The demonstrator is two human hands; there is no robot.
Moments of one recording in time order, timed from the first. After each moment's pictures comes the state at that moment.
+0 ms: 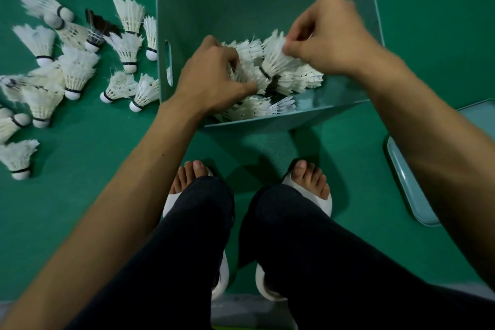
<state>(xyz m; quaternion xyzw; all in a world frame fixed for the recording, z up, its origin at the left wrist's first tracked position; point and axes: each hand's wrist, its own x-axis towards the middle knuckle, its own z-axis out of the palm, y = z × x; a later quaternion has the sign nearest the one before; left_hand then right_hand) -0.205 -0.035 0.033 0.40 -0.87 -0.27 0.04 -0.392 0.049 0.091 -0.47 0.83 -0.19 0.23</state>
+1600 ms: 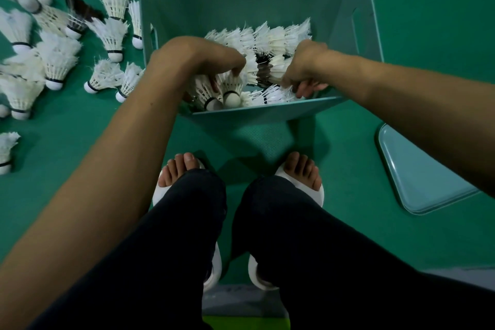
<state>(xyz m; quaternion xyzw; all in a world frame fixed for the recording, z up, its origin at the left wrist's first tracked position) -0.233 -0.049 0.073 0.53 -0.66 -0.43 -0.32 -0.396 0.037 0.025 -0.27 0.86 0.10 0.42</state>
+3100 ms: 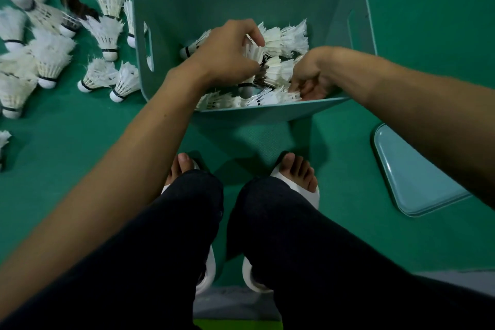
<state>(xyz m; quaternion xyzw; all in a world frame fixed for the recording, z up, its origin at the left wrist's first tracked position) -0.244 -0.037 0.037 0.37 -0.82 -0.44 0.00 -0.411 0.046 0.016 -0.13 0.83 0.04 0.54</state>
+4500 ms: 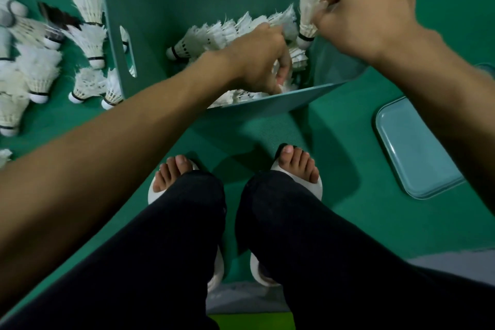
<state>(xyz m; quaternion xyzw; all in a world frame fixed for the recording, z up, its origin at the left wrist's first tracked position) -0.303 -0.017 0.015 0.10 -0.95 -0.27 -0.12 -0.432 0.091 0.087 -0.45 0.89 -0.05 0.00</state>
